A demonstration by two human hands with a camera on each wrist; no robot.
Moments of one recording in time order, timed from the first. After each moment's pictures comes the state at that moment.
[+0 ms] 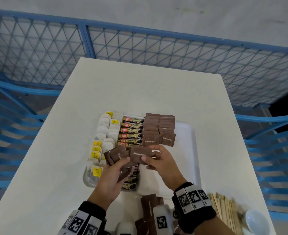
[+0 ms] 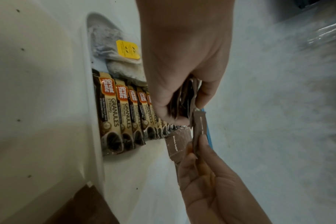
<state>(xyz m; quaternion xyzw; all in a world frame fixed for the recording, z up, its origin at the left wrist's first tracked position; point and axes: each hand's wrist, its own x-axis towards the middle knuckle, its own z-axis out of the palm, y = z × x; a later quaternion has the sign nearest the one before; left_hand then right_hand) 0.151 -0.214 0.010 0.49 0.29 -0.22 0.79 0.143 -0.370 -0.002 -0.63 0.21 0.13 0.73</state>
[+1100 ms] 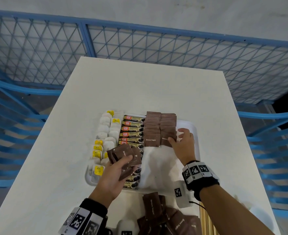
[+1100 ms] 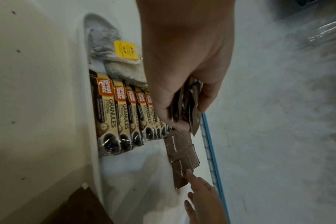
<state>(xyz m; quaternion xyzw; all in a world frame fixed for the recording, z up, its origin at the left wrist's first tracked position) 0.153 -0.214 0.009 0.47 0.28 -0.23 0.80 0.186 -0.440 -0.049 -0.86 0.27 -0.06 0.42</state>
